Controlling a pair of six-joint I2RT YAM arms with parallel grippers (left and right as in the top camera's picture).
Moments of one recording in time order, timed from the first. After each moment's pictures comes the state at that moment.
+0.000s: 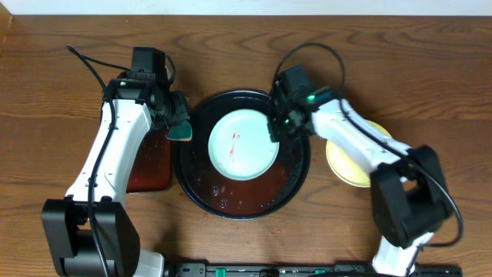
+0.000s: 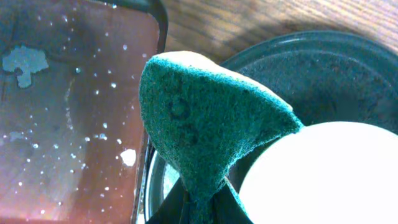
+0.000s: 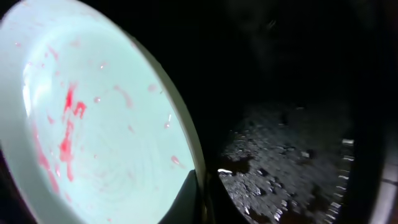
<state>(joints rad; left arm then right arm) -0.05 1.65 1.32 -0.93 0.07 -0.33 0.51 1.95 1.37 -0.71 -0.24 0.30</state>
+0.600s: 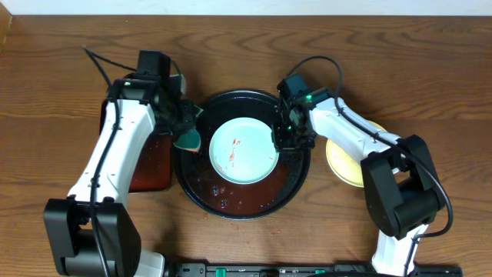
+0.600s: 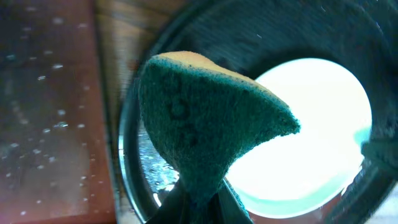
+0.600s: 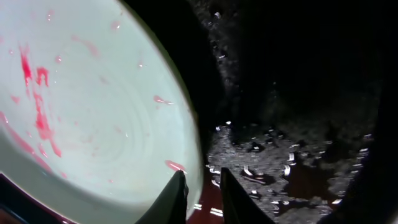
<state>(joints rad) -0.10 1.65 1.32 -1.01 0.19 -0.17 0.50 2.00 1.37 -0.84 -0.30 0.44</state>
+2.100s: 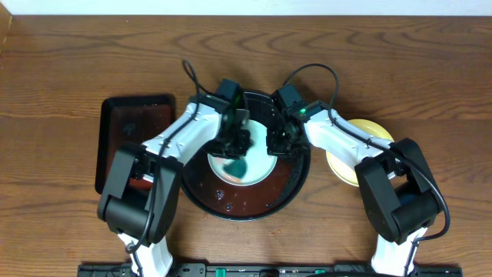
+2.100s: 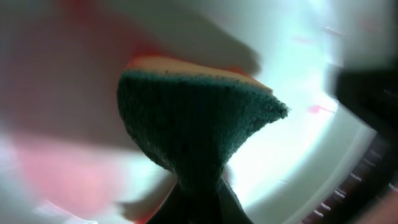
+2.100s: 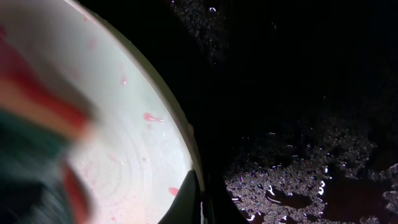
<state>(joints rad) -0.41 1.91 1.24 -0.87 0.30 -0.21 0.53 1.98 1.26 -0.66 -0.25 0.53</state>
